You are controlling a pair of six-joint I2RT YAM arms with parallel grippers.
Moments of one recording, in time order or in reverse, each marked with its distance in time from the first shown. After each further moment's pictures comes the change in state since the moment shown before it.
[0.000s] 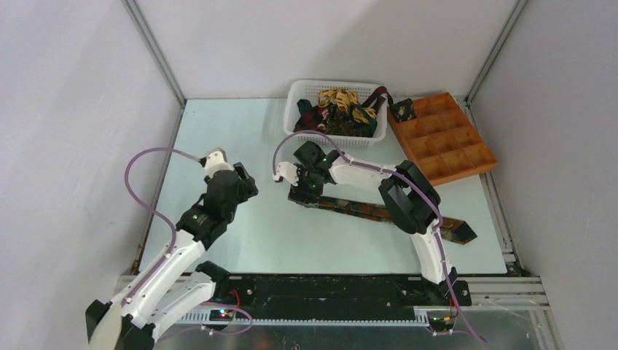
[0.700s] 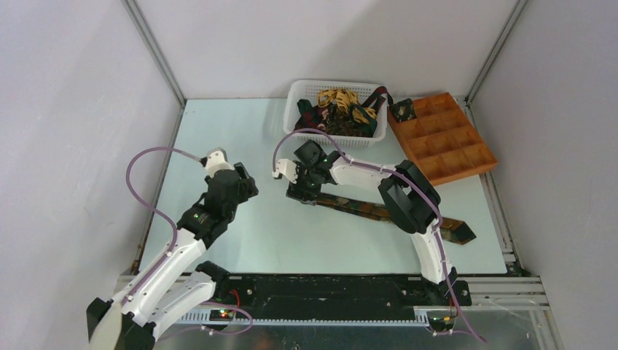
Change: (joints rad) left arm 0.006 0.016 0.000 0.000 0.003 0.000; right arm -0.001 0.007 -0.010 0.079 -0.003 0.019
